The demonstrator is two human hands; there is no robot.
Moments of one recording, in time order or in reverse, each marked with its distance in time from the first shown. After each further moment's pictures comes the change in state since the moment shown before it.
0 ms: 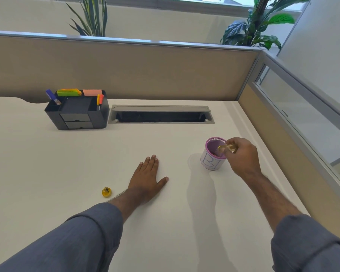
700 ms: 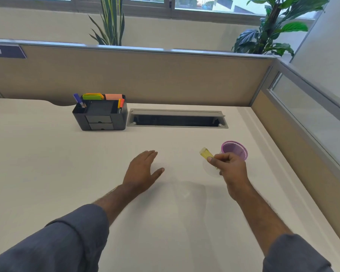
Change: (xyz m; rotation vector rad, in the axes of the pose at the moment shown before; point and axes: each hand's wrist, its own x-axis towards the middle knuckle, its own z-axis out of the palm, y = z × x) left_hand -0.038 -0.042 -0.064 -0.158 0.298 0.006; right_hand -0.058 -0.055 0.043 0.746 -0.168 0.380
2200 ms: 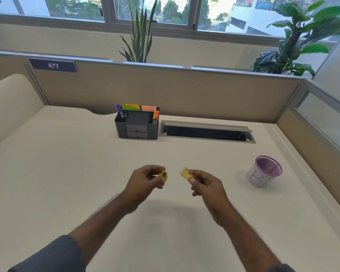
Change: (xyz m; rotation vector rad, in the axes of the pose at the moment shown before) left_hand -0.076 -0.050 -0.113 -1.042 -0.011 -0.354; right_hand -0.095 0.010 0.138 -0.033 -0.373 -0.023
